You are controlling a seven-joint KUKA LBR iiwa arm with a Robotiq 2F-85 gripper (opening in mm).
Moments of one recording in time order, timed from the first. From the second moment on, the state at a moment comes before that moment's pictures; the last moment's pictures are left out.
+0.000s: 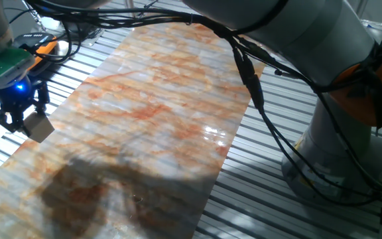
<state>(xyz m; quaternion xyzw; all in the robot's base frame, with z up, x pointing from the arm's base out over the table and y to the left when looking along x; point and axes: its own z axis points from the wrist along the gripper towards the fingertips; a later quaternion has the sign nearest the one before) 0.671 0.305 0.191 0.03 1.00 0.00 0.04</state>
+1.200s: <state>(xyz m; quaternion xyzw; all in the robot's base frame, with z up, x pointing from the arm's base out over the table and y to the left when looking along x) 0.661 0.313 0.193 0.03 1.00 0.00 0.07</state>
